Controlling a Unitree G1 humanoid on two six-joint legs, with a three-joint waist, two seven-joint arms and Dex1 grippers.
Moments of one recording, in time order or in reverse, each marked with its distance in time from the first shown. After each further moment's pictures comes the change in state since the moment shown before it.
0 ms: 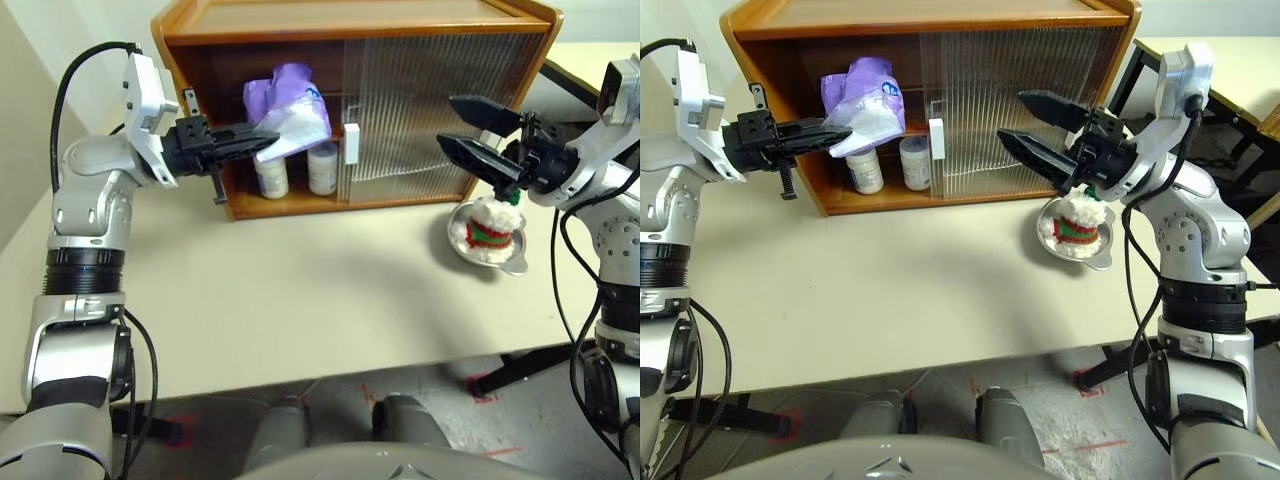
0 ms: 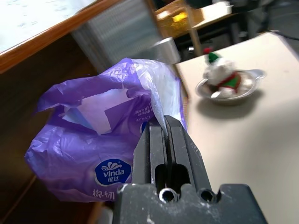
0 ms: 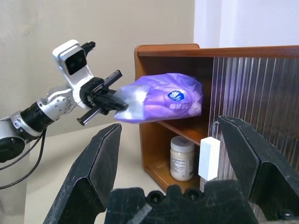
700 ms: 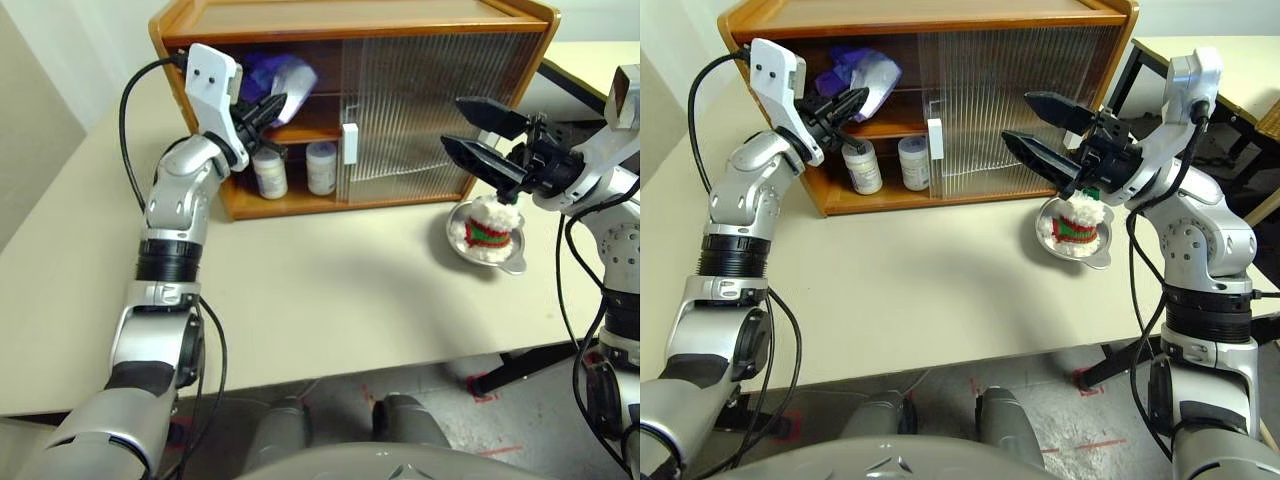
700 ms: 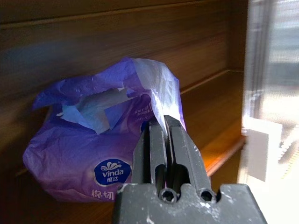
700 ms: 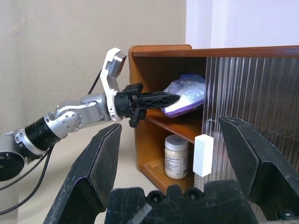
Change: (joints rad) left arm -0.050 -0.318 0.001 0.026 0.185 0.222 0.759; right arm 0.030 -0.002 -0.018 -0.035 0.003 0.000 -0.025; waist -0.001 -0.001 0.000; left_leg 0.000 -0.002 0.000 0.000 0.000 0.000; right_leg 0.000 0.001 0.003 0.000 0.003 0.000
